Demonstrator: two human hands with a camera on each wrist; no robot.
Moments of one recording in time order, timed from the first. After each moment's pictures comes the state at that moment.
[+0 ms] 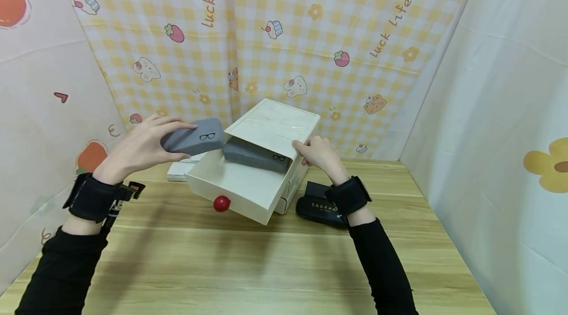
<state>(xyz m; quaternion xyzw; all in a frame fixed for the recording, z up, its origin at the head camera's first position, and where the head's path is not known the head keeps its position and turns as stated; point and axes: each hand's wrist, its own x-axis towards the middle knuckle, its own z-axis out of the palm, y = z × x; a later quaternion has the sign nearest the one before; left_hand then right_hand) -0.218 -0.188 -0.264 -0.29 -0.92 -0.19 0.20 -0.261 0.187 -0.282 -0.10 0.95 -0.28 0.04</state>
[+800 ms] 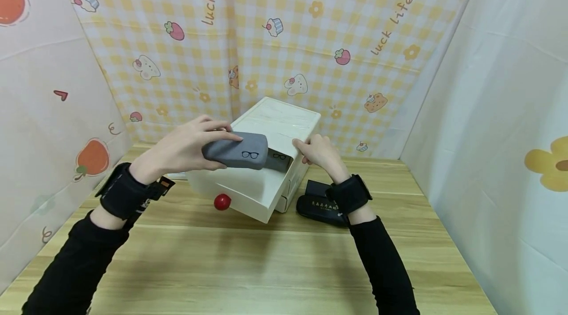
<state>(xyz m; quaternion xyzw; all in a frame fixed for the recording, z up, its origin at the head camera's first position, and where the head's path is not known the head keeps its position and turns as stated) -0.209 -0.120 -0.244 -0.41 -0.88 -0.14 0.17 -0.262 0.186 -0.281 -0.10 0.95 -0.28 0.04</state>
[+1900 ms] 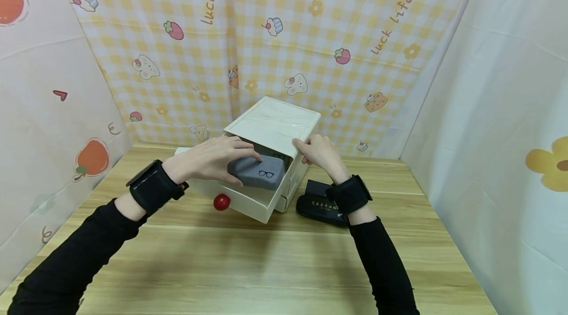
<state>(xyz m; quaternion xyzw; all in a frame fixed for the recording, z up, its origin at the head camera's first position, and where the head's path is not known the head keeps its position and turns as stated) -0.225 -0.085 -0.267 -0.49 -0.87 -0.07 0.09 -0.264 0.188 -0.283 -0.10 0.95 -0.28 0.04</state>
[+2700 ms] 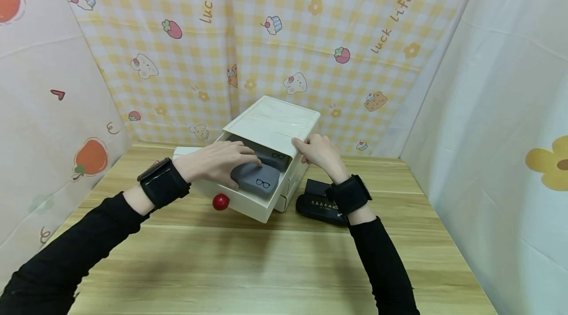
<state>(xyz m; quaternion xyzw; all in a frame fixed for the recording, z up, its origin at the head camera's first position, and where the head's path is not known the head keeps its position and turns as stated) -0.239 -0.076 -0.281 -0.48 -0.88 0.00 0.04 -0.264 0.186 -0.282 -0.09 0.96 -0.27 0.04</state>
